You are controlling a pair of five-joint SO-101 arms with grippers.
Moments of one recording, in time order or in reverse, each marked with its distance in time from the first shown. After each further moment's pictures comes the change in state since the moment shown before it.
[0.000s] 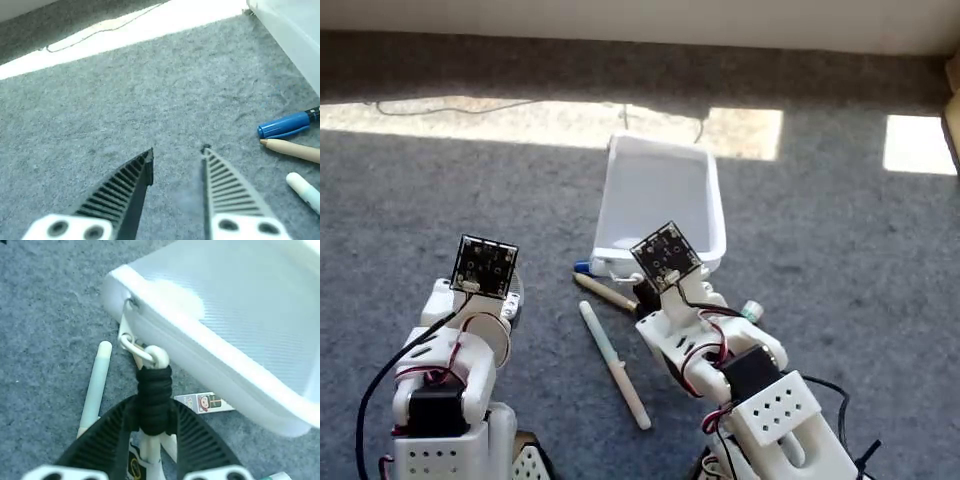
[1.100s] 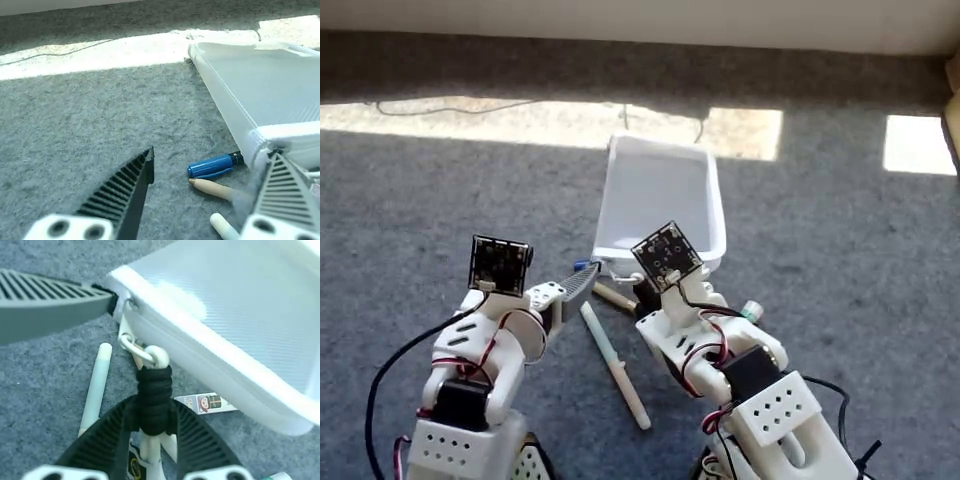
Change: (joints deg) left arm 14.2 0.1 8.3 -16.4 17.3; right arm 0.0 0.0 0.0 0.0 -0.3
